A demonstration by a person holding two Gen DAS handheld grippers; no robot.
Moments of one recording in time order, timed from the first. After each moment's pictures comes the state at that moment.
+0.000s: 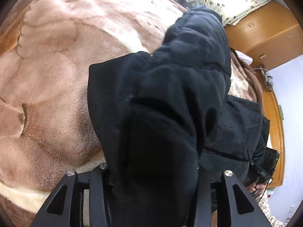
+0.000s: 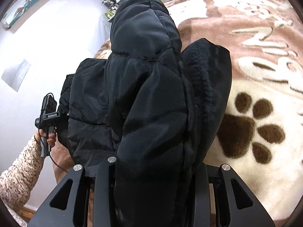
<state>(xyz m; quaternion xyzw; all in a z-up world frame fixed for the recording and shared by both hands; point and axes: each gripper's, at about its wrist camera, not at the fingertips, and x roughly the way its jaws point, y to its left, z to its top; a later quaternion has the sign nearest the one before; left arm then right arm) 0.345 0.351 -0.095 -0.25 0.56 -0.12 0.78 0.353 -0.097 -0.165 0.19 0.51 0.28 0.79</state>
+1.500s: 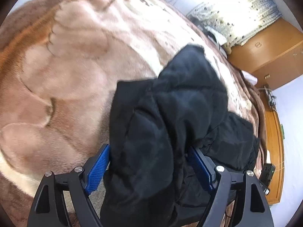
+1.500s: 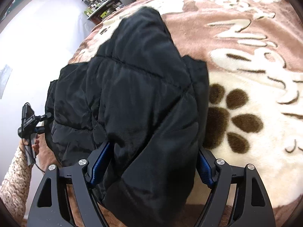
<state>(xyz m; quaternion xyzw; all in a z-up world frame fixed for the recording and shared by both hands) 0.303 0.405 -0.082 -0.30 0.51 -0.06 0.80 0.338 -0.147 -0.092 0.17 0.54 0.21 0.80</state>
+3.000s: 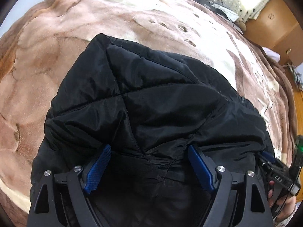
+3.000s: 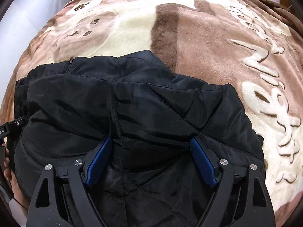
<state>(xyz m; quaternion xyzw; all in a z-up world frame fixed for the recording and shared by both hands) 0.383 0.305 -0.114 -0.18 0.57 0.00 0.80 0.424 -0.034 -0.110 0.02 0.60 0.08 0.80</state>
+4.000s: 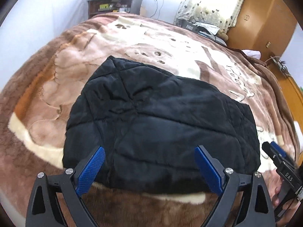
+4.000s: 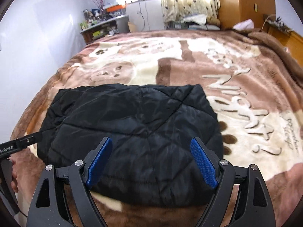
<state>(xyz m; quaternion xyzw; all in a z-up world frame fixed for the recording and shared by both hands) 0.208 0.247 0.011 -0.11 0.48 0.01 0.87 0.261 -0.048 0.012 0.04 0.42 0.08 0.90</state>
